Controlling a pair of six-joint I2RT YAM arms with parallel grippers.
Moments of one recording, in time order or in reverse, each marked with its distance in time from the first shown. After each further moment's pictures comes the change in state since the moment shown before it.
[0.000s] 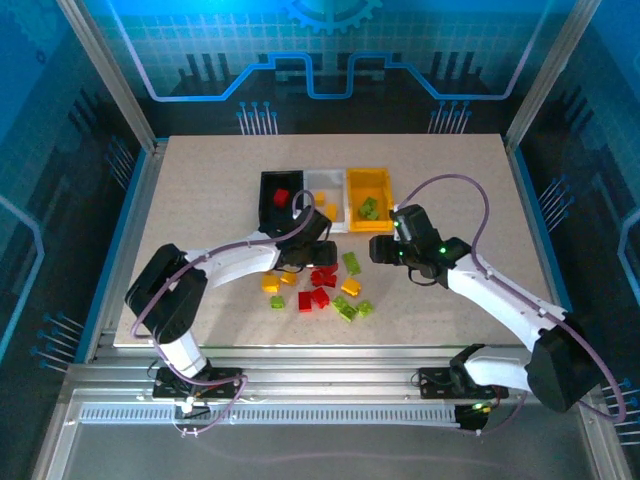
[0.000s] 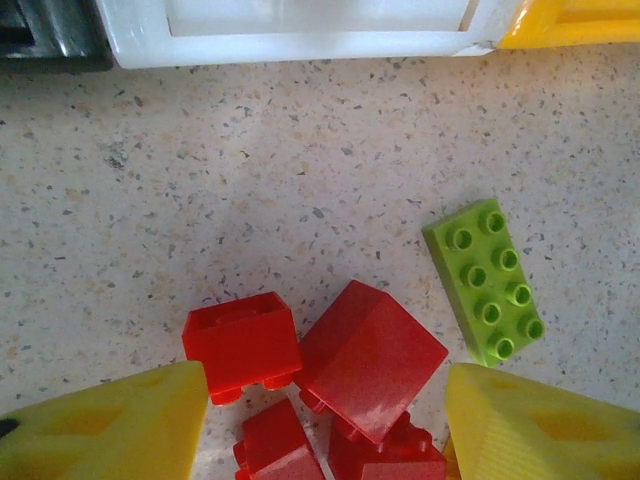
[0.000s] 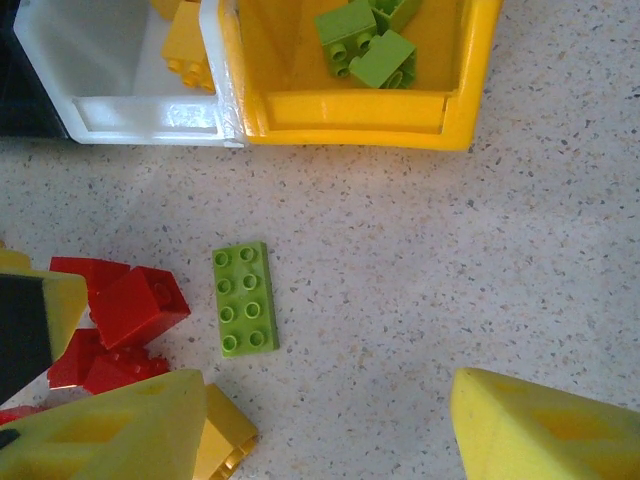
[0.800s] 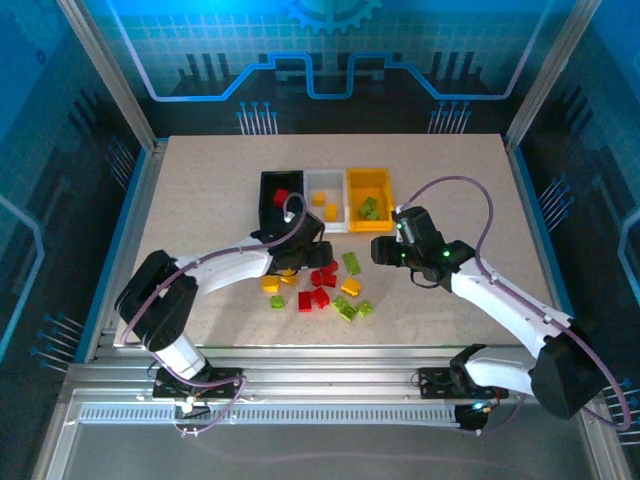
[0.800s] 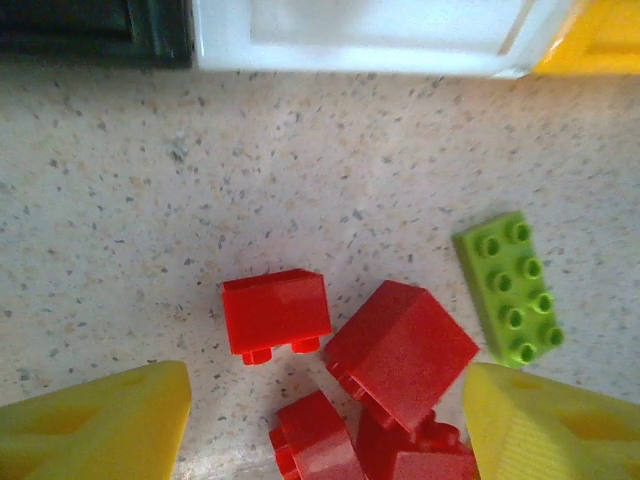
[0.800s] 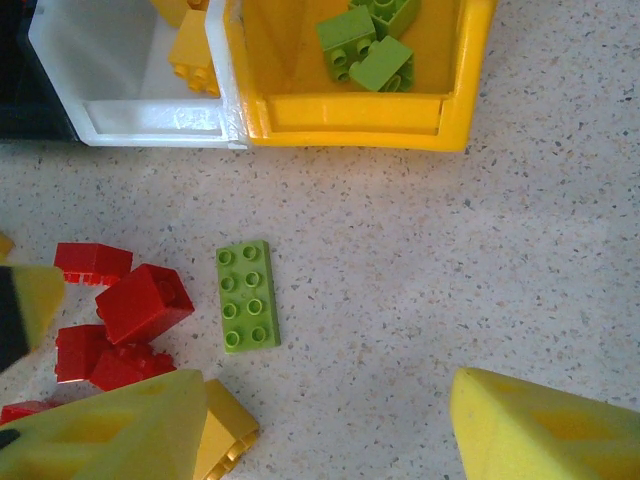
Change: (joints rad) left arm 0.006 -0.088 -0.077 0.036 -0.049 -0.035; right arm 0.000 -0.033 -0.015 0.000 0.000 0.000
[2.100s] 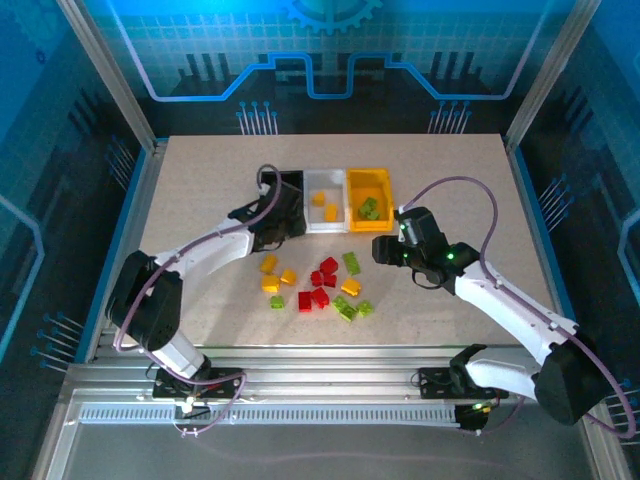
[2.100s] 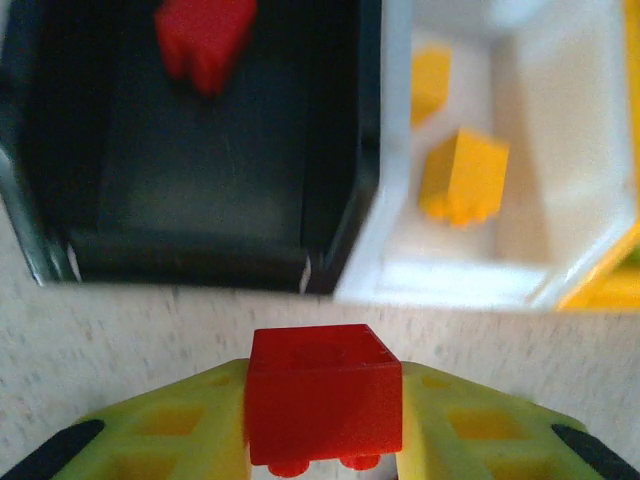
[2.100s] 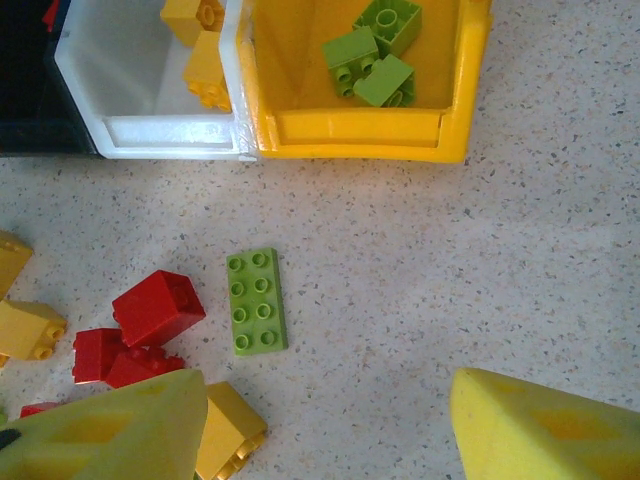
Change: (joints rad) left arm 0.185 -0.015 0.135 -0.038 -0.076 0.039; right arm 0.000 -0.034 -0.005 0.000 -0.001 0.005
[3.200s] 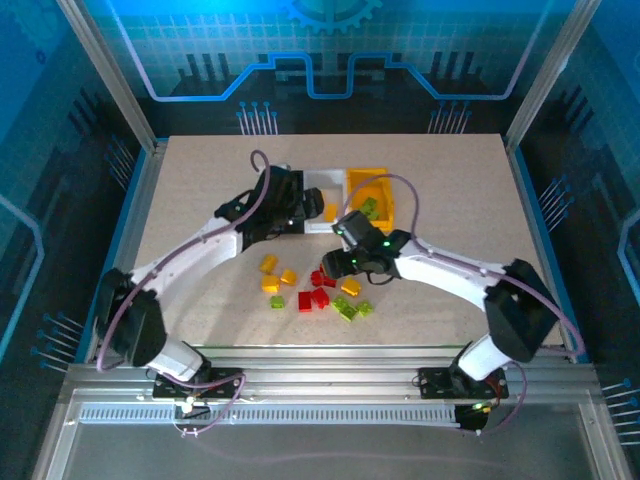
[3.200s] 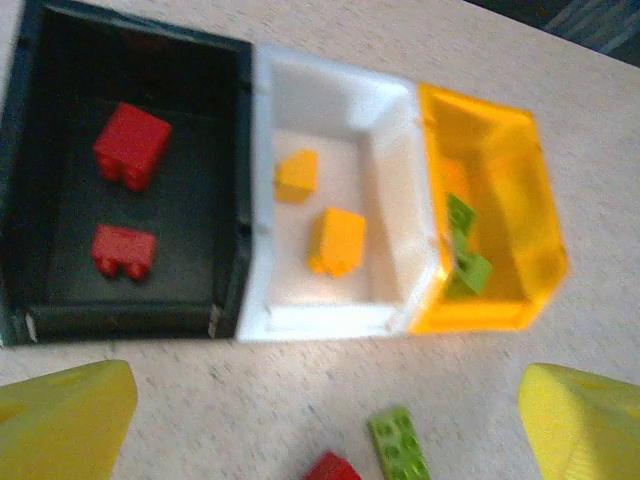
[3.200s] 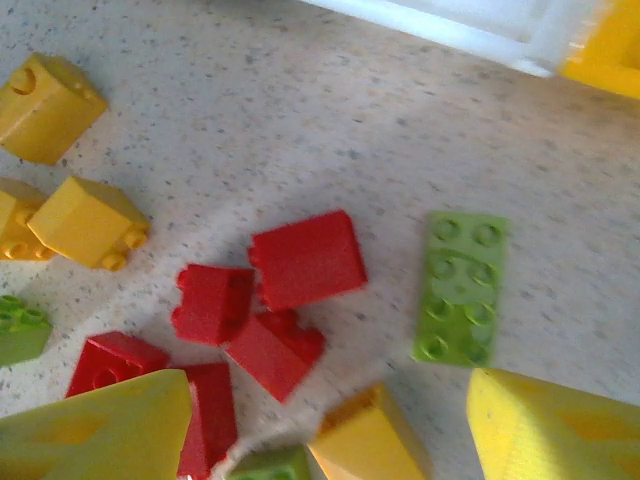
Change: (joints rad) left arm -0.053 -0.139 0.024 0.007 0.035 0.012; right arm 0.260 0.437 0.244 -0.002 -0.033 -0.056
